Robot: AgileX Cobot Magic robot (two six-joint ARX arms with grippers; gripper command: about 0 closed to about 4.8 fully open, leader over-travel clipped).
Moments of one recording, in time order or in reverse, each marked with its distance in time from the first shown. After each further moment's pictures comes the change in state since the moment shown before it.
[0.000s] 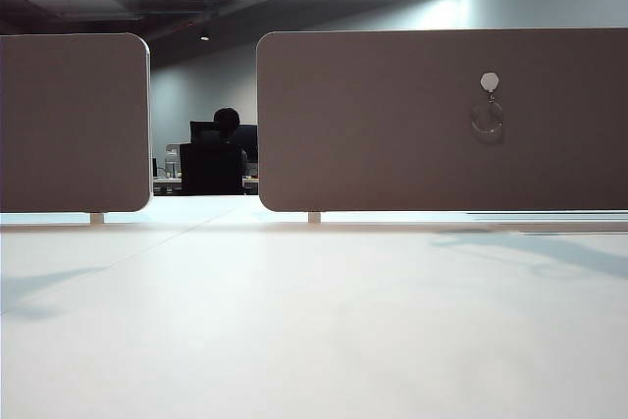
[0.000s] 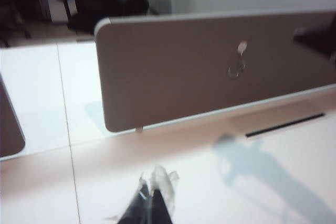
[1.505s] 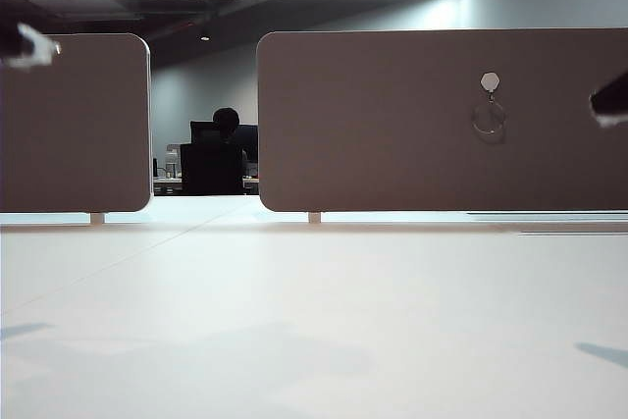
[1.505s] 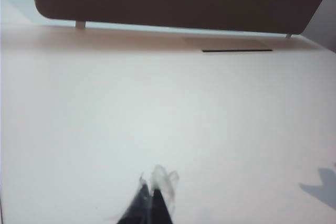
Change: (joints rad) left arm 0.000 -0.757 -1.218 0.454 0.202 -0.163; right arm 0.307 -1.614 -1.897 0.391 -0.116 0.287
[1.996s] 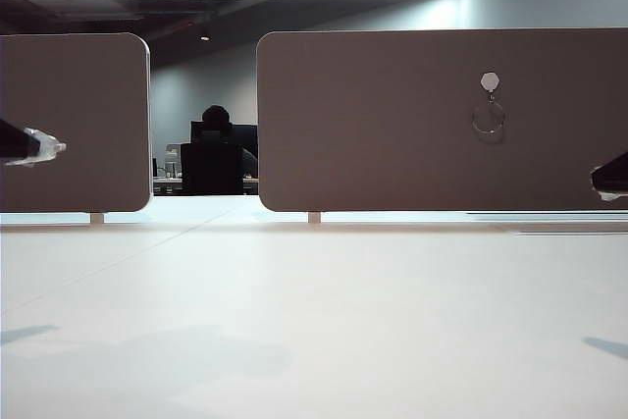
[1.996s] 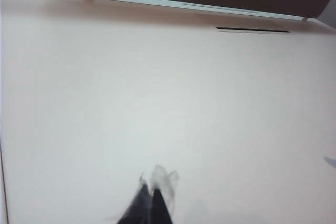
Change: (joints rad) left arm 0.000 -0.001 -0.157 0.115 -0.023 -0.006; right arm 0.000 0.000 -0.122 0.099 0.088 0.046
